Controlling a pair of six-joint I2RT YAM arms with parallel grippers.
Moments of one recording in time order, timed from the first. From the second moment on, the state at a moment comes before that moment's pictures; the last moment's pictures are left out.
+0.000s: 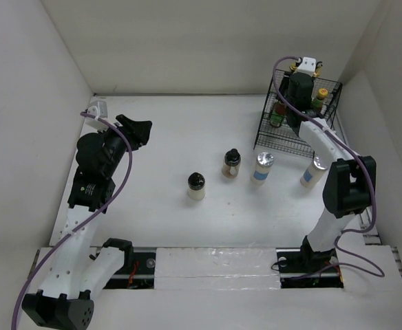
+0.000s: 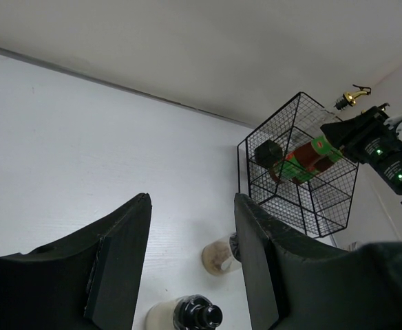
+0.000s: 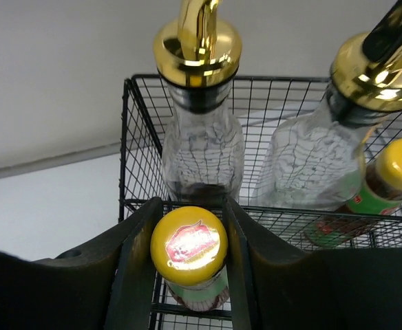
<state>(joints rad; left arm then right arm) -0.17 0.82 0.92 -0.14 0.11 -0.59 0.16 1.75 1.47 0.09 0.37 0.15</state>
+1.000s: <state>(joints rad) -0.17 0.82 0.92 -0.14 0.11 -0.59 0.16 1.66 1.39 0.13 0.36 0.23</state>
